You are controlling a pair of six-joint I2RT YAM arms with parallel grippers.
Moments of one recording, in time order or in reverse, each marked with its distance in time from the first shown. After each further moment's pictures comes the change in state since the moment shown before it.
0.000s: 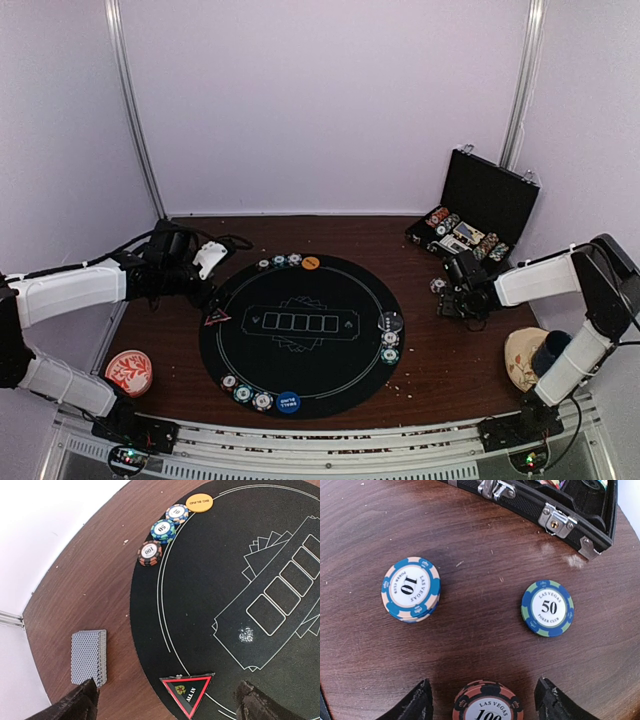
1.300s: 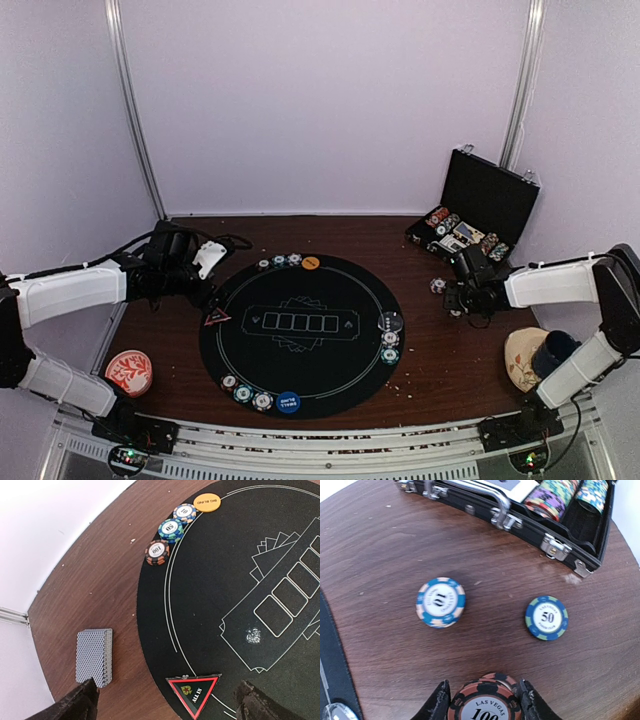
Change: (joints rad) left arm 0.000 0.000 -0.010 0.022 -0.030 0.000; right arm 0.019 -0.108 -0.011 -0.015 -0.010 -0.007
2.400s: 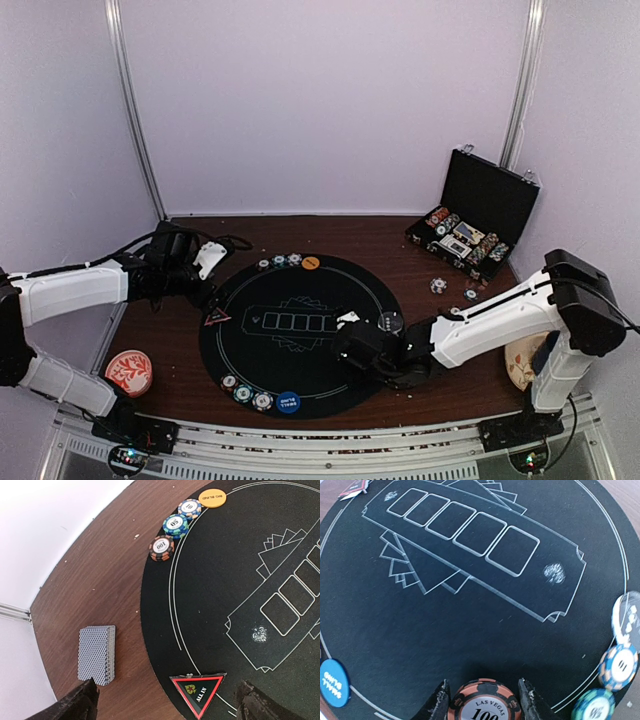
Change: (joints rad) left arm 0.000 0.012 -0.002 0.007 -0.026 0.000; right arm 0.806 0.261 0.243 -0.019 0.029 0.075
